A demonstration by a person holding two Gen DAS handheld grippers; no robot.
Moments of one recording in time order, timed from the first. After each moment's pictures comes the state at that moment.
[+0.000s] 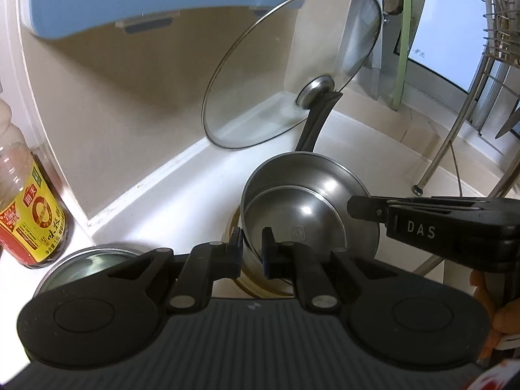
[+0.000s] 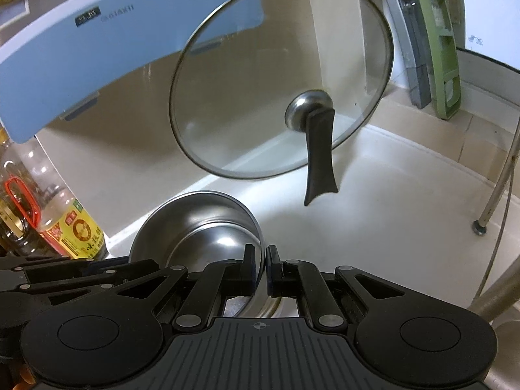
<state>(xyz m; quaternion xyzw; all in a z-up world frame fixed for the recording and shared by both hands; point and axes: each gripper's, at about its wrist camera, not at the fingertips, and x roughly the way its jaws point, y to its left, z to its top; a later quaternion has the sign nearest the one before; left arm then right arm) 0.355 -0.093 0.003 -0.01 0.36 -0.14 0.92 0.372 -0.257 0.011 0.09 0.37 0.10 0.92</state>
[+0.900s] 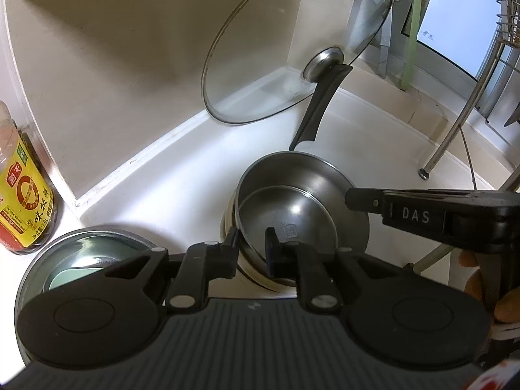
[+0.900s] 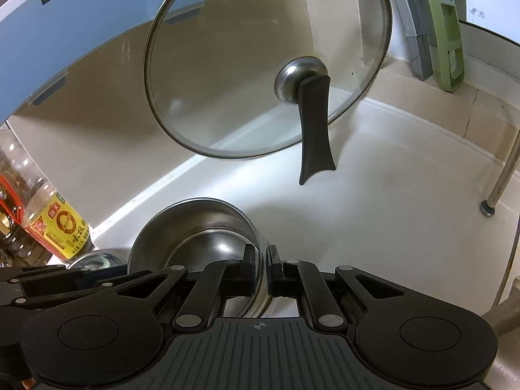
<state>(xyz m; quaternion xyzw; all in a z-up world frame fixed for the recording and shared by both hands) 0.366 -0.092 -0.016 -0.01 0.40 -0.14 0.90 0.390 -0.256 -0.009 0.10 0.40 0.09 0.90</state>
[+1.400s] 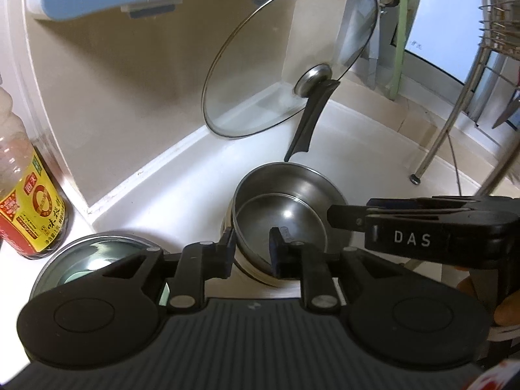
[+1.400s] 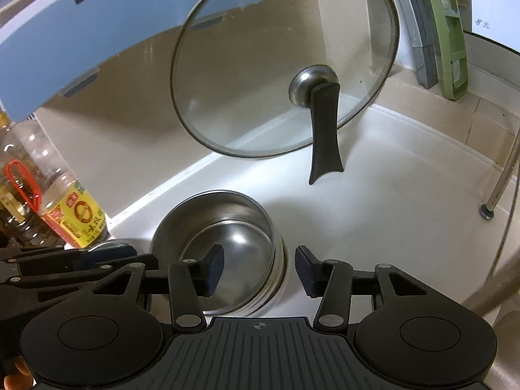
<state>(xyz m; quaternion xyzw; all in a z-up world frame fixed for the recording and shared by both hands) 0.341 -0.089 0.004 0.00 0.38 -0.14 0.91 0.366 -0.252 0.004 0.09 0.39 0.11 0.91</state>
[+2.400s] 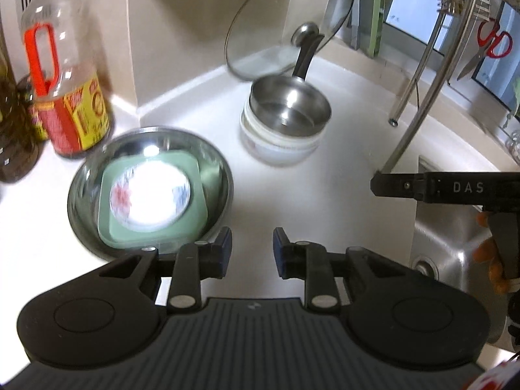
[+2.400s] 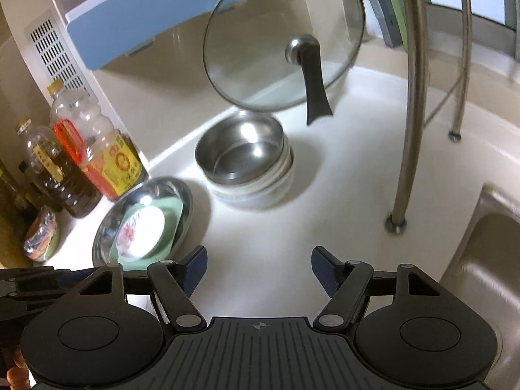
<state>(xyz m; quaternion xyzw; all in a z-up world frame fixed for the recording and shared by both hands) 0.195 -0.037 -0.011 -0.01 0.42 -0.14 0.90 0.227 -0.255 0.006 0.13 0.41 0.11 0.90</state>
